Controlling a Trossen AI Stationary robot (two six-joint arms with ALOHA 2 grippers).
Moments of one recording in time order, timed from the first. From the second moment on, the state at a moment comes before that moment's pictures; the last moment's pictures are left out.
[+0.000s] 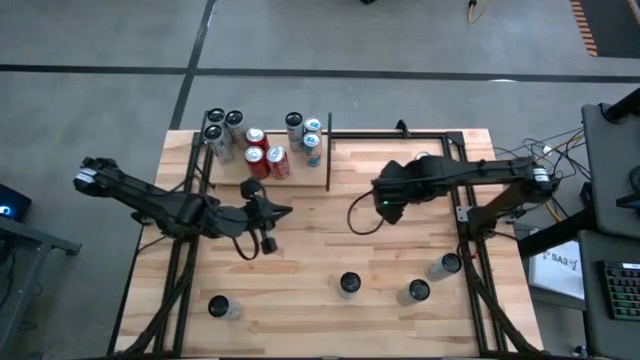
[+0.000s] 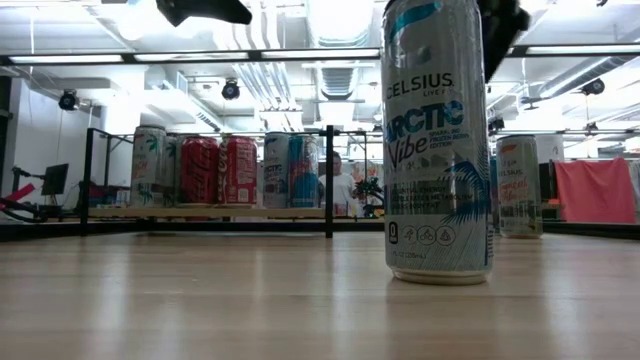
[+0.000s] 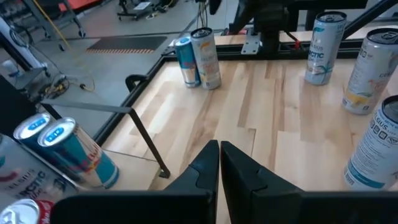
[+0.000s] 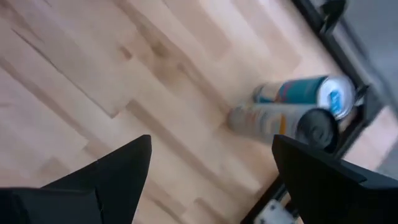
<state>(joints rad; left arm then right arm) -0.34 1.14 0.92 -0.26 -0.67 -0.13 0.04 1.53 1.57 -1.54 0.37 0.77</state>
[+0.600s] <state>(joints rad) -0.34 1.13 0.92 -0.26 -0.67 -0.09 -0.05 1.28 1.25 -1.50 0.37 1.00</state>
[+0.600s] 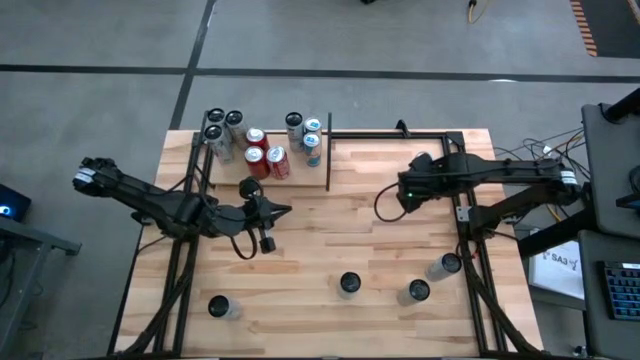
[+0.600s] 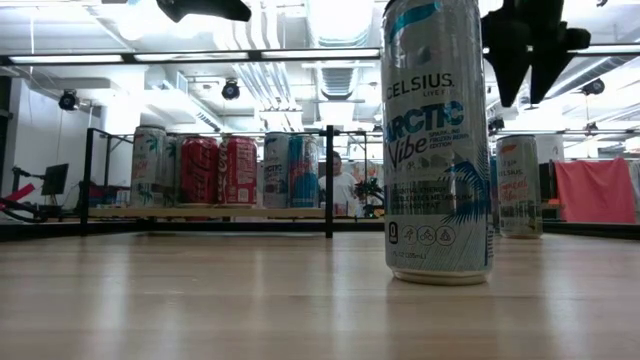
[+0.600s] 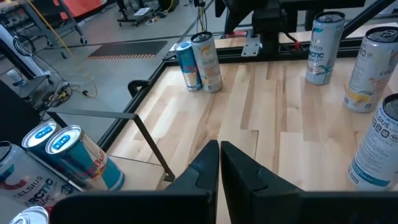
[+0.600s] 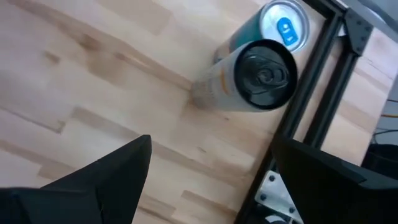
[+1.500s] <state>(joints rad) -0.34 1.13 0.92 -0.26 -0.67 -0.06 -0.32 1.29 1.15 -1.38 0.44 0.78</state>
